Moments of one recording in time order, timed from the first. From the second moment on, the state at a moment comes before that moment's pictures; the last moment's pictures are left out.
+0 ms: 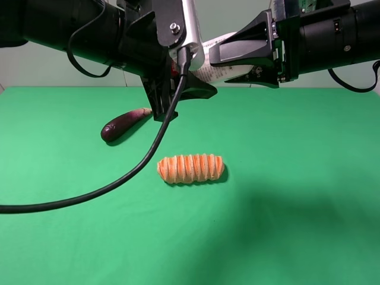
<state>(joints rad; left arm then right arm) -0.68 1.51 -1.03 -1.08 0.29 1.82 0.23 1.39 -0.92 1.39 0.99 -1.02</state>
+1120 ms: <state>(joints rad) -0.68 1.51 -1.03 -1.07 0.33 1.81 0.23 1.38 -0.92 1.42 0.97 -0.96</state>
